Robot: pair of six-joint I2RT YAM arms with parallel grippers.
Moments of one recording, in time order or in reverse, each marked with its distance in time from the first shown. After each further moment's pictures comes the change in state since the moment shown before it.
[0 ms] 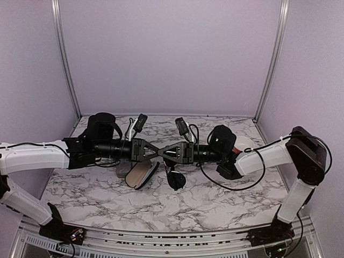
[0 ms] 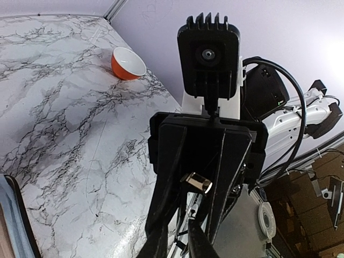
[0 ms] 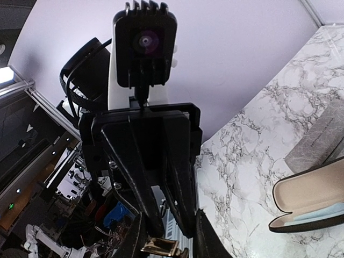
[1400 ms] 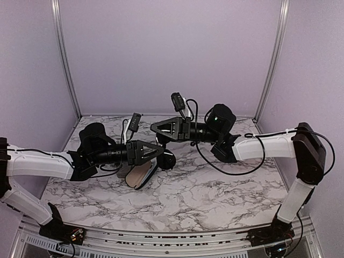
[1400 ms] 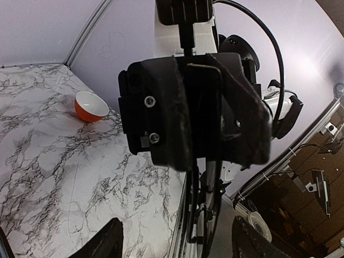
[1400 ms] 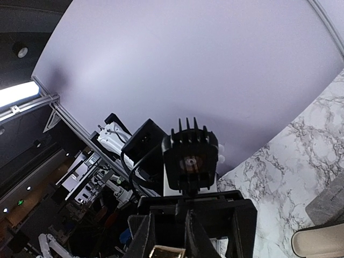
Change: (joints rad) left arm -0.013 0.009 -0.185 0.516 0.058 -0.045; right arm -0.004 0.017 0.258 -0.074 -0.022 0.085
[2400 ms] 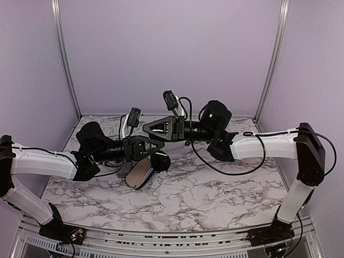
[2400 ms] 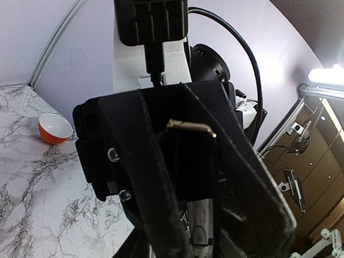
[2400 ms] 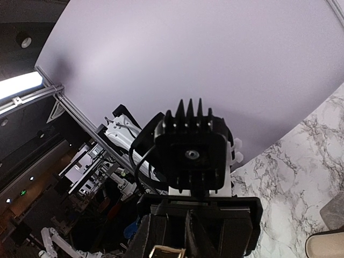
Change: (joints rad) left arm -0.006 0.060 0.008 0.248 0.093 -0.101; right arm 0.061 0.000 0.080 -0.094 0.005 -0.035
